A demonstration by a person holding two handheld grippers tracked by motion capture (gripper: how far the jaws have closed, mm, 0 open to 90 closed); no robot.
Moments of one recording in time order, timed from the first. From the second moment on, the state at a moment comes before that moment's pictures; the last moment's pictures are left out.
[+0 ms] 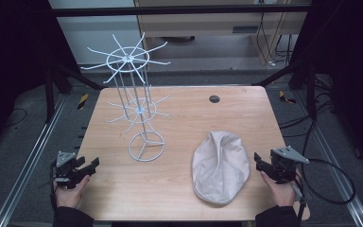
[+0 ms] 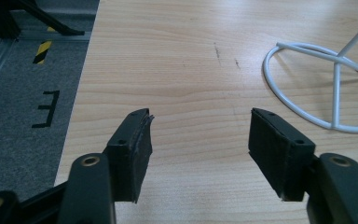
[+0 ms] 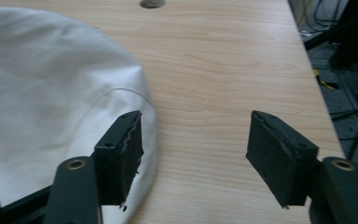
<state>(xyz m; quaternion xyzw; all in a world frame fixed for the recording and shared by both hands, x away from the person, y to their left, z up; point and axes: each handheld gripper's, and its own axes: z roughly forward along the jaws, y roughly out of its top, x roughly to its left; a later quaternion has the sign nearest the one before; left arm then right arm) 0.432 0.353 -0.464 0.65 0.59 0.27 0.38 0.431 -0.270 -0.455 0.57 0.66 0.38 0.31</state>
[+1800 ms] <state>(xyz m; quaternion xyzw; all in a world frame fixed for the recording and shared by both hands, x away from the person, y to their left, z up) 0.427 0.337 -0.461 0.70 0.55 0.28 0.37 0.400 -0.138 -0.448 0.38 0.81 0.42 0.14</state>
